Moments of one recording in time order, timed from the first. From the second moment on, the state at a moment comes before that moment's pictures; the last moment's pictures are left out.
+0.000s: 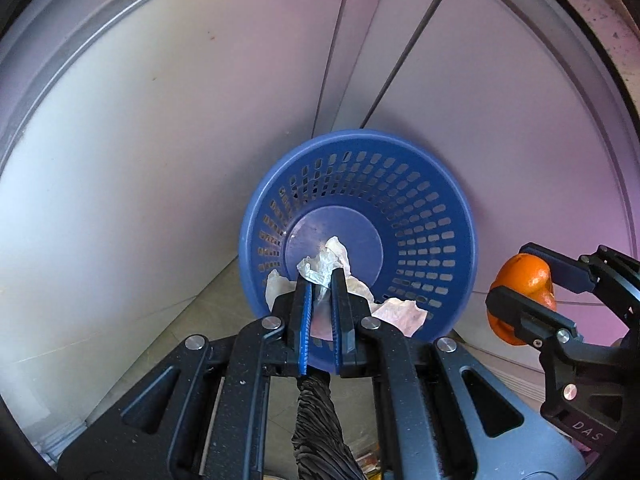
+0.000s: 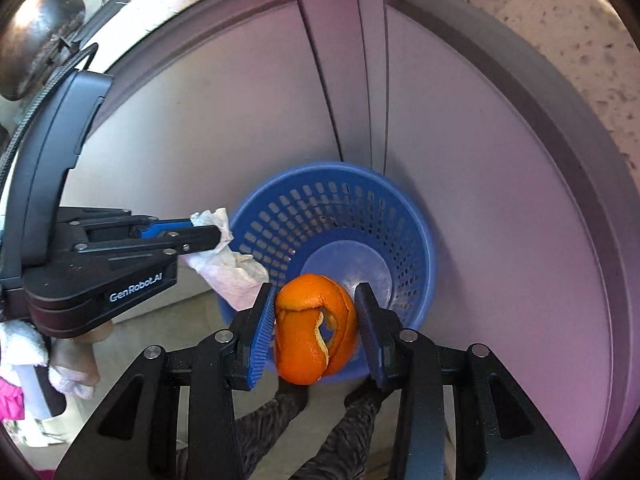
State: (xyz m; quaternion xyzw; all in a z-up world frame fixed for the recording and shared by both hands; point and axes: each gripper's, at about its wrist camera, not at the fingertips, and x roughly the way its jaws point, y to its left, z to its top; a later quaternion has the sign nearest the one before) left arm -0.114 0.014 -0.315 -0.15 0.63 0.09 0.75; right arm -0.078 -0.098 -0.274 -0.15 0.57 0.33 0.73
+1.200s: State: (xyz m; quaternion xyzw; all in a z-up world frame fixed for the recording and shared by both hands) left arm -0.115 0.024 -0.237 -0.15 0.58 0.12 0.79; right arm -0.070 -0.104 -0.193 -0.15 0.53 0.37 0.75
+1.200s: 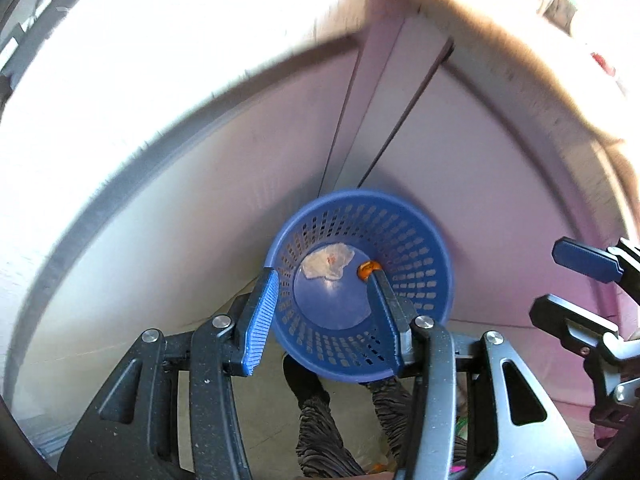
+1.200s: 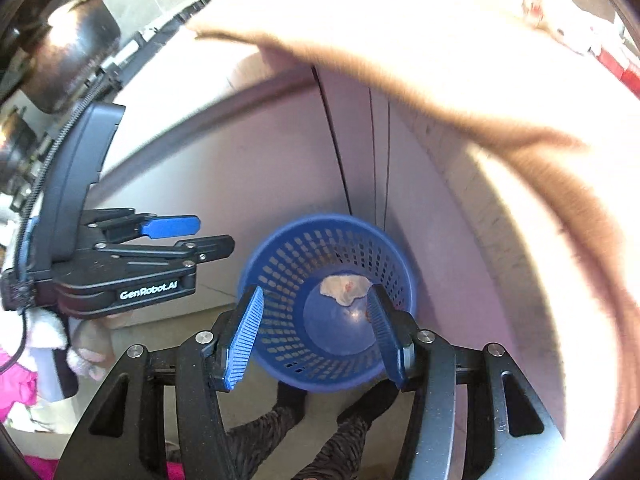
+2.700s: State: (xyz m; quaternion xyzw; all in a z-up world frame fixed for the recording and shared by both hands) left arm 0.048 -0.083 -0.080 -0.16 0.47 -0.03 0.87; right arm 0.100 -0.272 -0.039 0.01 0.46 0.27 0.85
